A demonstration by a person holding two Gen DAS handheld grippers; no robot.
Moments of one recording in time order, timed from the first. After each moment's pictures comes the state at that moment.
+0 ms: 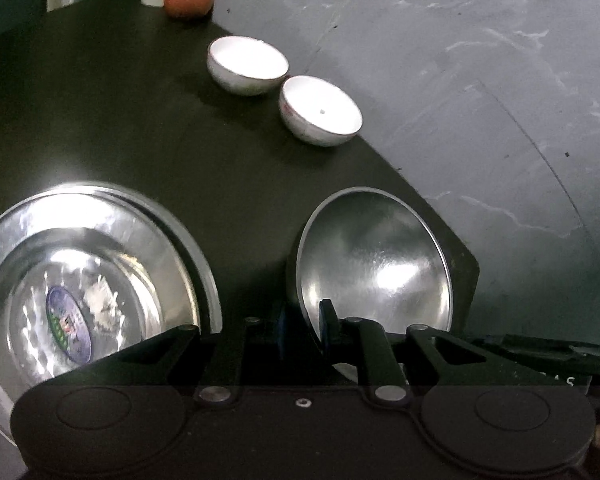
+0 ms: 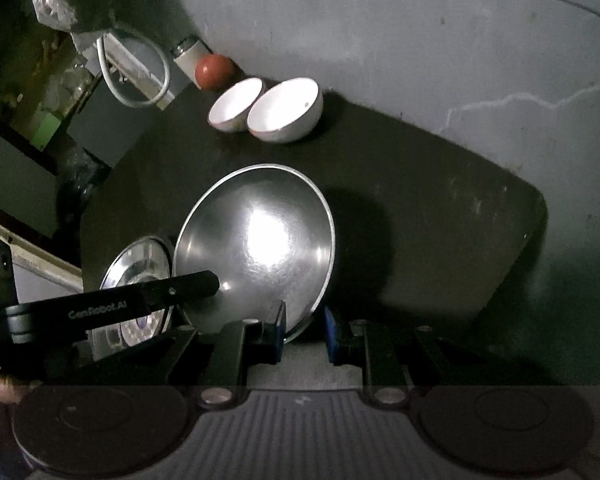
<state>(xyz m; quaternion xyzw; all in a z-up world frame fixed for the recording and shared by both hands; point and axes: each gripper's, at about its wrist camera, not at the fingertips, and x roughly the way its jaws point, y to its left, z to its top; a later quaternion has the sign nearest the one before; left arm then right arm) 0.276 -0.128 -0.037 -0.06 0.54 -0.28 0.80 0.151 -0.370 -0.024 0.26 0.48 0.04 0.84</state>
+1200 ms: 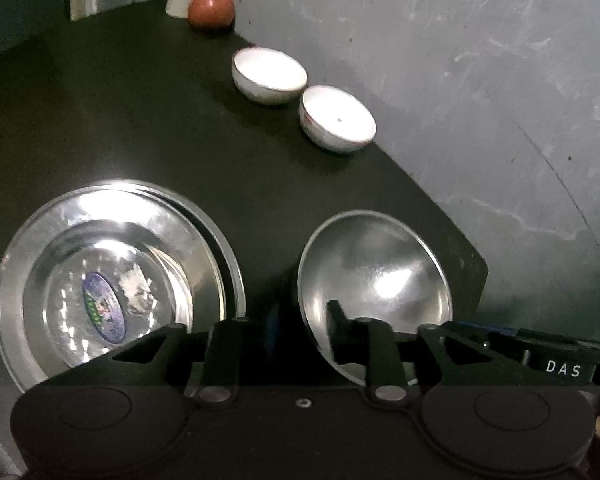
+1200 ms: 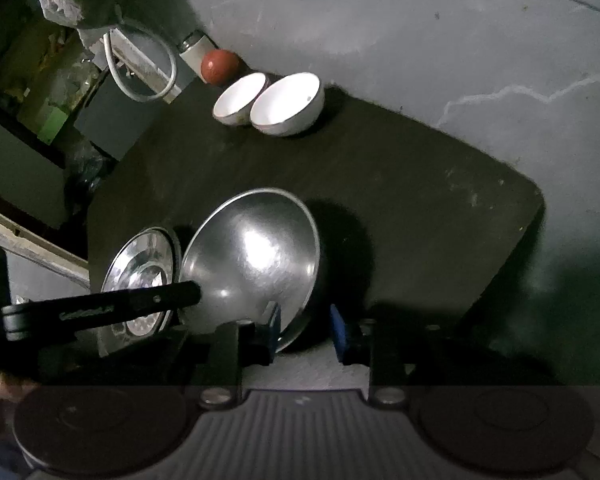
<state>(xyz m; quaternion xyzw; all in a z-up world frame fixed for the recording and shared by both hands) 0.268 -0.116 -0.009 -0.06 0.53 -0.24 0.81 0.159 -0.375 -0.022 0.25 0.47 0.05 0.84</state>
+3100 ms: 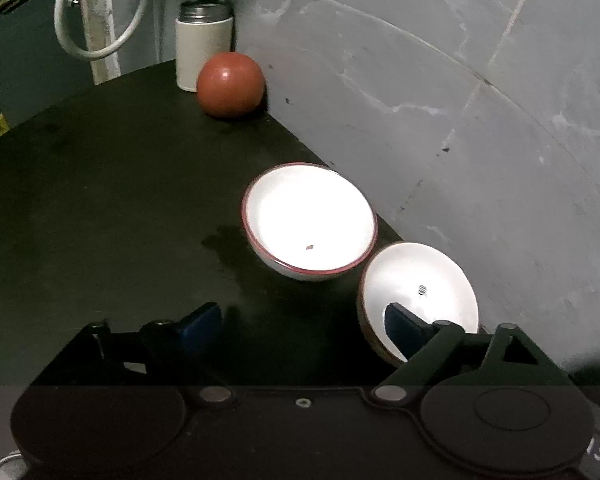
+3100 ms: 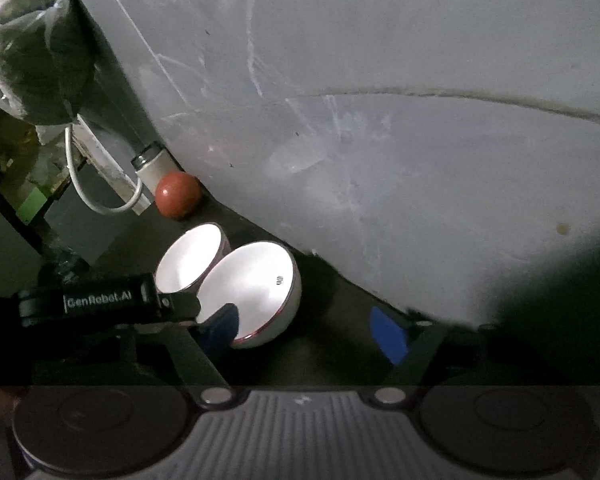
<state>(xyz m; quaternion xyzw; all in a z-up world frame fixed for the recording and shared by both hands) 0.432 -0.203 -0.043 -0.02 0.48 -0.14 0.87 0.305 -0.400 -0.049 0.25 0.34 -0.01 0.90</state>
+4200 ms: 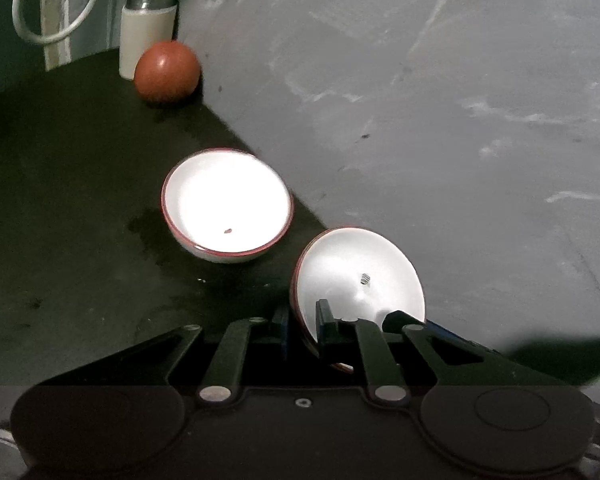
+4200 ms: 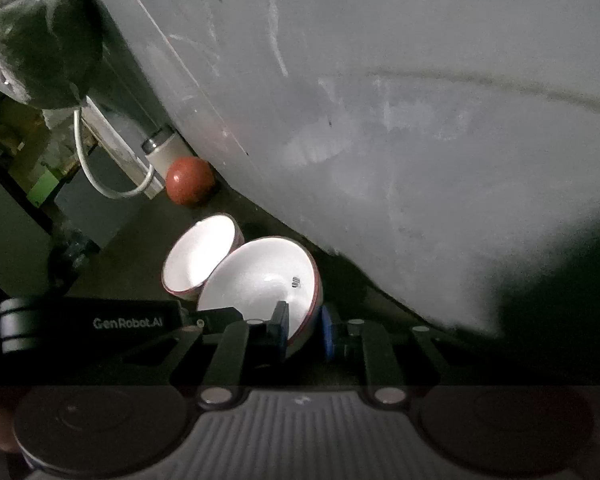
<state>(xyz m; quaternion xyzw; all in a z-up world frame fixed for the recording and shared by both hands) 0.417 -0.222 -0.038 -0.07 0.48 -0.21 0.85 0.318 -0.395 -0.043 0.24 0.35 0.02 0.90</state>
